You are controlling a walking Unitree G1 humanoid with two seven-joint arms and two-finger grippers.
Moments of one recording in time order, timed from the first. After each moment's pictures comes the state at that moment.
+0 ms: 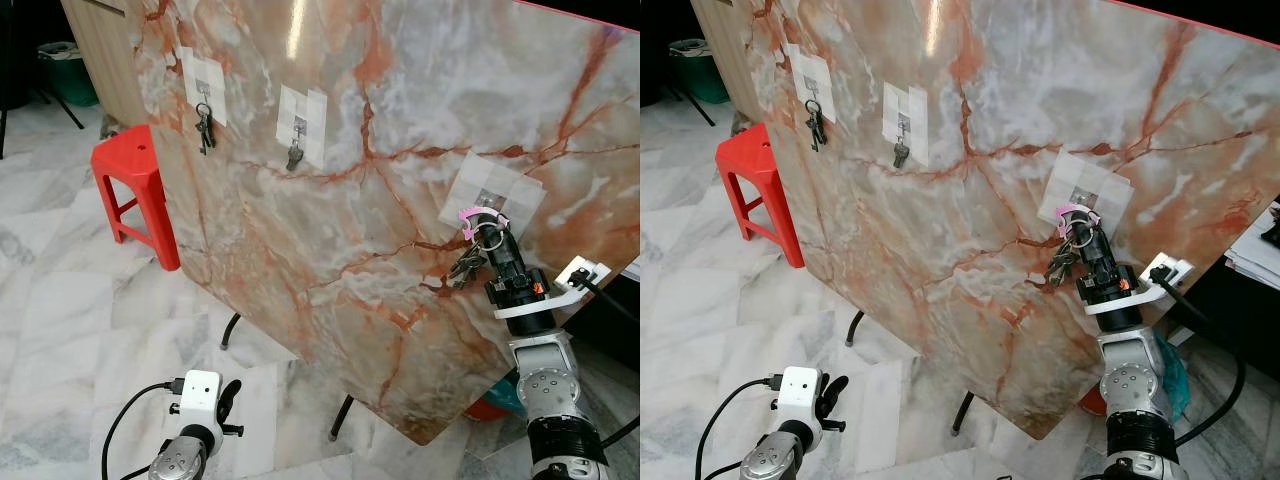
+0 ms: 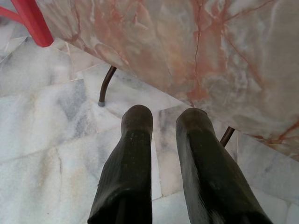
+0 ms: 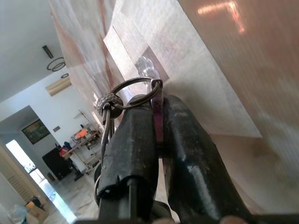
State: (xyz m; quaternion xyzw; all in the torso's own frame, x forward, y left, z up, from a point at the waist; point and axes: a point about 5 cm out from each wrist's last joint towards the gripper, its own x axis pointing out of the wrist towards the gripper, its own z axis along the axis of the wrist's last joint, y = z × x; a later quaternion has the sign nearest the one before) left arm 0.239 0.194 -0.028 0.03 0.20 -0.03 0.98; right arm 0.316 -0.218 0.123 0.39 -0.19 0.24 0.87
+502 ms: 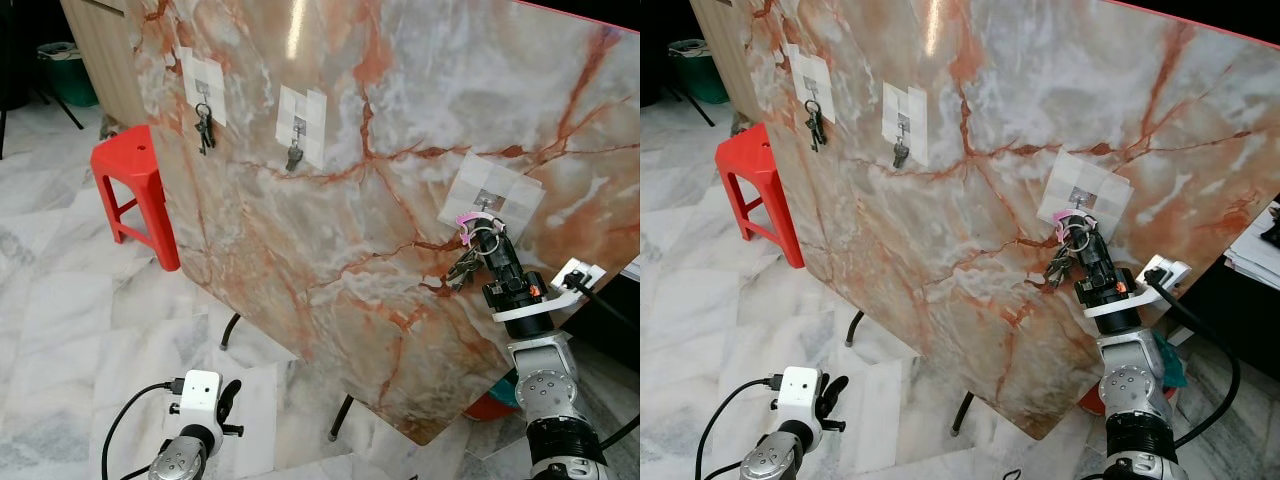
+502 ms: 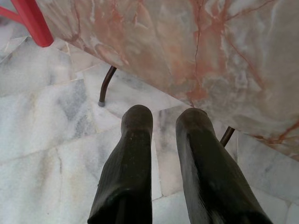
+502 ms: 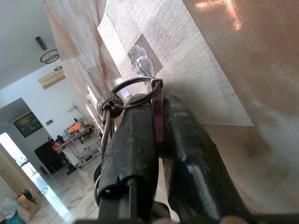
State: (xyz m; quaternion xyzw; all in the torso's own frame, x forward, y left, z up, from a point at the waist) left arm 0.239 0.194 -0.028 0.03 0.20 -0.03 0.98; right arm 0.316 -0.219 0.119 0.38 -0.18 0.24 0.88
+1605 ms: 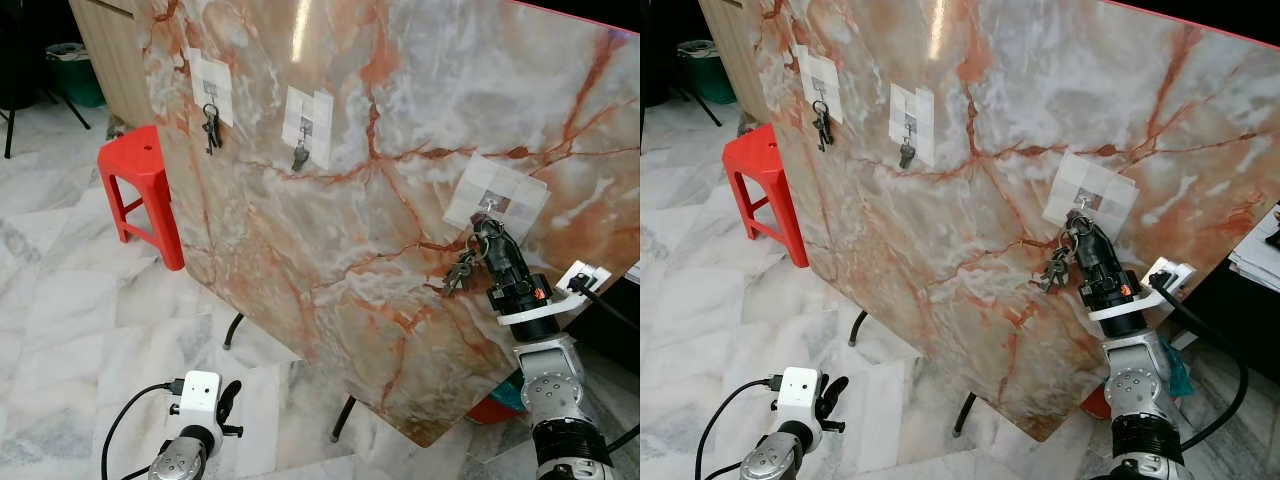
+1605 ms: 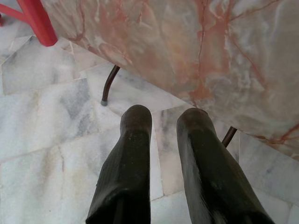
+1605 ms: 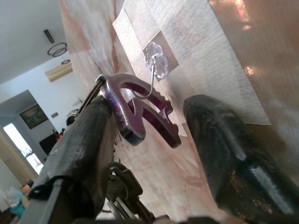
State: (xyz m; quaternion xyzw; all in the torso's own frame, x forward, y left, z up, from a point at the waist) left arm 0.238 0.194 -0.028 0.03 0.20 -0.03 0.98; right arm 0.313 -0.226 0.118 0.36 -0.18 0.24 0.88
